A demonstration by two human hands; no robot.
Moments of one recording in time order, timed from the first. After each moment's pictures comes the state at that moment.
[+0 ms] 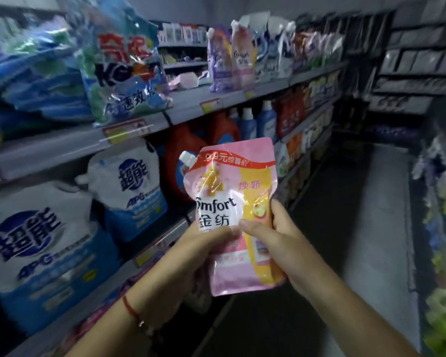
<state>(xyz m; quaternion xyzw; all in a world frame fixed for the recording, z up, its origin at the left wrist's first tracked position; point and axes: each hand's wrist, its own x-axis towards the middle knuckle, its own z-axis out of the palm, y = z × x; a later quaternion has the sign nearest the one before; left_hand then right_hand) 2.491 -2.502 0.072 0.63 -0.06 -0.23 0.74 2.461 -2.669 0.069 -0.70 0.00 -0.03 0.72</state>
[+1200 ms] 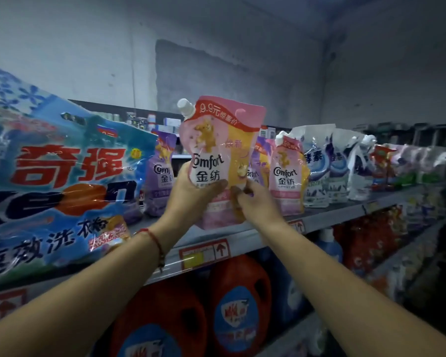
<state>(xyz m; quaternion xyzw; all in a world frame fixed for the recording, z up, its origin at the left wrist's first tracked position) 2.980 -2.591 0.252 0.71 -0.10 0.34 0.61 2.996 -2.744 0.251 -0.80 -0.19 -0.16 0.55</state>
